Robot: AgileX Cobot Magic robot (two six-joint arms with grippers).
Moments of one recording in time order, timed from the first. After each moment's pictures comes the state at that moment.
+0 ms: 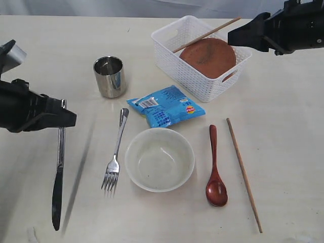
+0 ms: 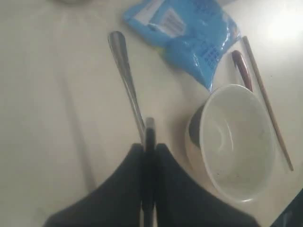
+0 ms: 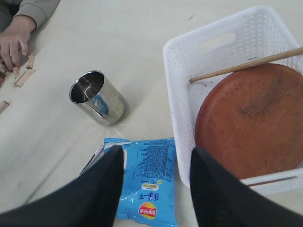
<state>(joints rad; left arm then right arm) 0.06 1.33 -0.51 -1.20 0.74 1.04 0.00 1.51 -0.87 1.29 0.79 -1.33</state>
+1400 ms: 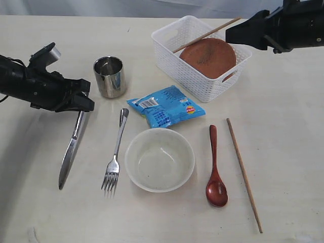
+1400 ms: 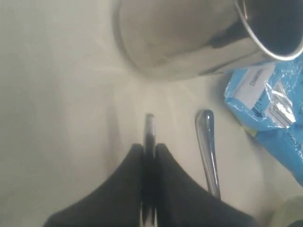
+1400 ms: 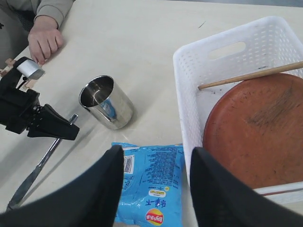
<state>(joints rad) 0.06 1.89 -0.81 -1.38 0.65 1.21 0.00 1.51 -0.87 1.32 0.81 -1.37</state>
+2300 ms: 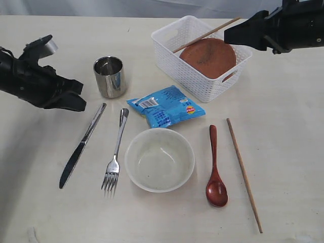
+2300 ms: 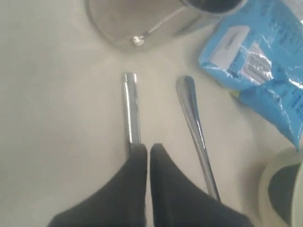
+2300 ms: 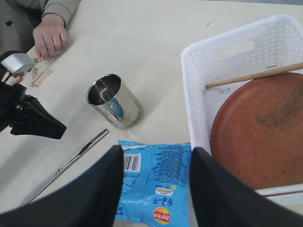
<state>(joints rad) 0.06 1.76 -0.81 -1.10 0.70 1.04 0.00 1.51 -0.87 1.32 0.83 -1.37</state>
